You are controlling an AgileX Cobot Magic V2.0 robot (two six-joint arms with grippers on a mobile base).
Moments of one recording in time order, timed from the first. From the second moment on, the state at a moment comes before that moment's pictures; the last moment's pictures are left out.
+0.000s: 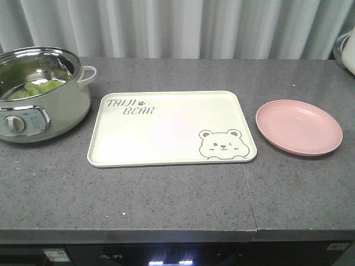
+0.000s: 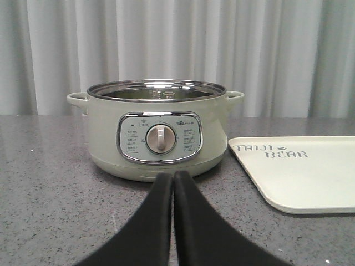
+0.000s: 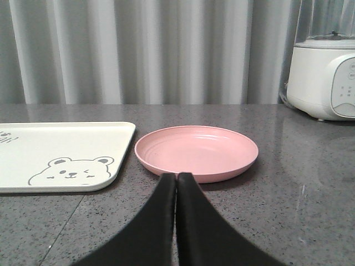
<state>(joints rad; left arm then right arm) 0.04 -0.01 0.02 0.09 0.02 -0.13 0.01 -0.01 0.03 0.03 0.05 0.00</state>
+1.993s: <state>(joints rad) 0.04 -0.01 0.02 0.09 0.02 -0.13 0.01 -0.01 0.03 0.03 0.05 0.00</state>
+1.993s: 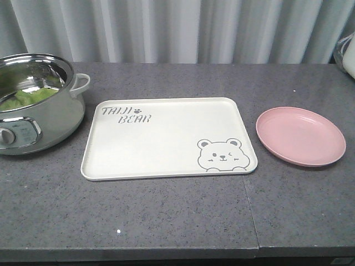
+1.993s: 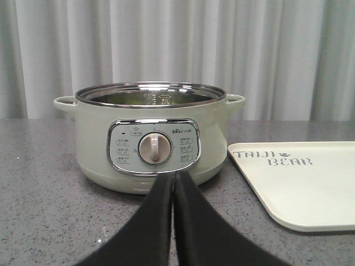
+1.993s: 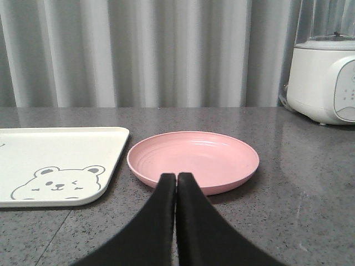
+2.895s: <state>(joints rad) 0.04 -0.01 0.02 0.09 0.02 -0.13 0.01 -0.01 0.03 0.03 0.05 0.00</state>
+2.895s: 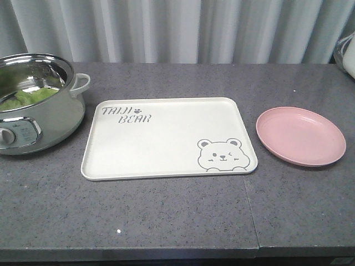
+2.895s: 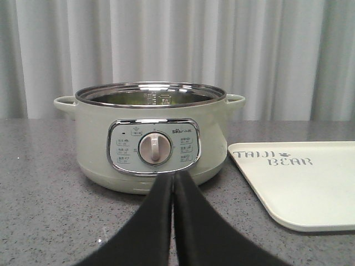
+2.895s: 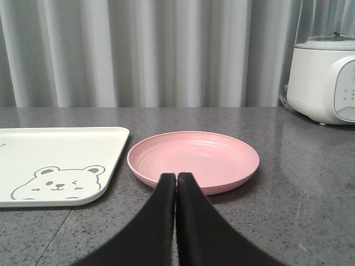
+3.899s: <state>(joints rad) 0.04 -0.01 0.02 0.02 -0.12 -0.13 0.01 -0.01 0.03 0.17 -0.09 0.09</state>
